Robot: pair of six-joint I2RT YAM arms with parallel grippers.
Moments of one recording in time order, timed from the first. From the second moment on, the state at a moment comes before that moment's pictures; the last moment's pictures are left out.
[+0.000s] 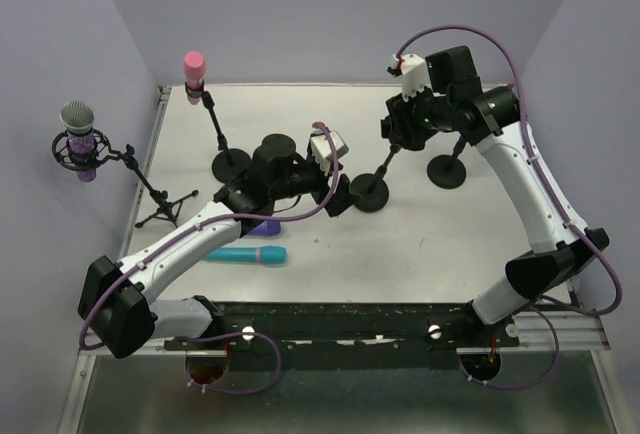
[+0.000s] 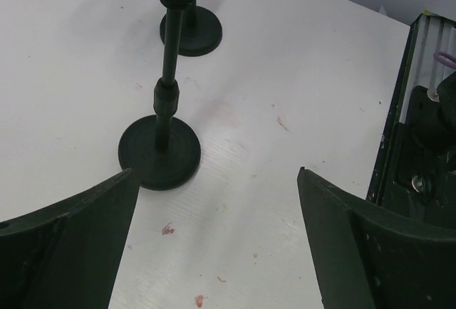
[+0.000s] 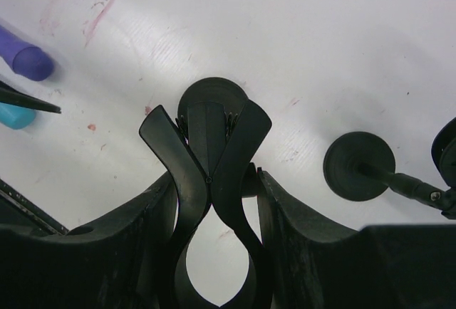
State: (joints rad) left arm -0.74 1.27 1.01 -0.01 0.43 0.00; right arm 0.45 1.56 1.88 -1.07 -0.15 -0.18
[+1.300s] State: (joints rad) left arm -0.45 1.03 0.75 0.02 0.58 -0.17; right arm 0.54 1.99 2.08 -1.02 0.17 -0.13
